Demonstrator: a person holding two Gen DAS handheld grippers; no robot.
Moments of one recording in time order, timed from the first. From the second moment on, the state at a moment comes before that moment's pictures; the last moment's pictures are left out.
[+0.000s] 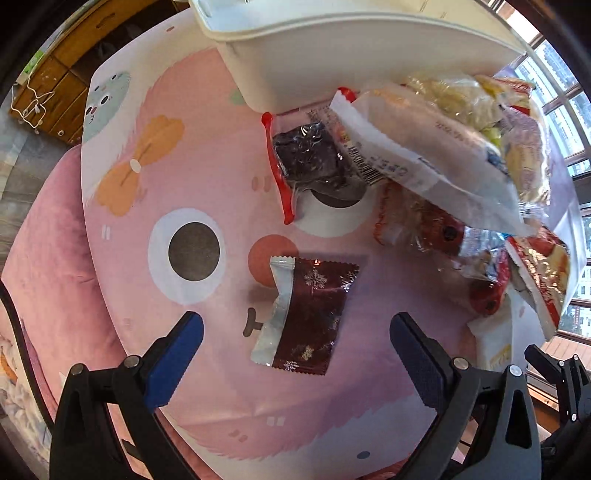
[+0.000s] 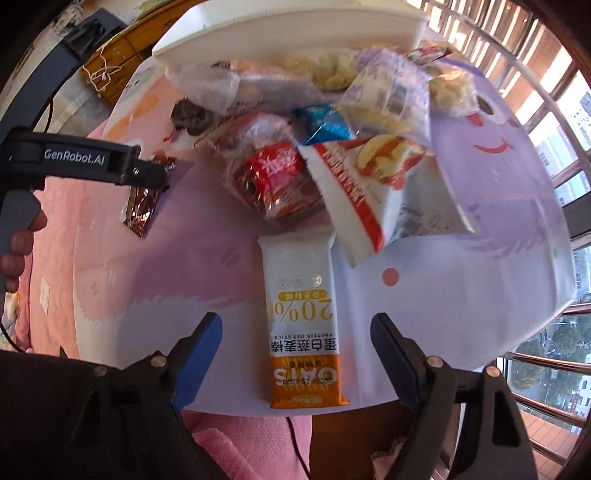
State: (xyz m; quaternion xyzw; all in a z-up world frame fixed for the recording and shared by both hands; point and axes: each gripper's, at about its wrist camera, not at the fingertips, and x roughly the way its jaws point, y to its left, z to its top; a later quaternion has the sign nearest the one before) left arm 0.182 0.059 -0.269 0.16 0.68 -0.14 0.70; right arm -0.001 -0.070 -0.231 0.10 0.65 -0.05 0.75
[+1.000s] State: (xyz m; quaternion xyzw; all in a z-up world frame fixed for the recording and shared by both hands) left arm 0.184 0.062 -0.289 0.14 0.71 -0.13 0.68; right arm 0.027 -0.061 -0.255 0.07 0.69 -0.02 0.72
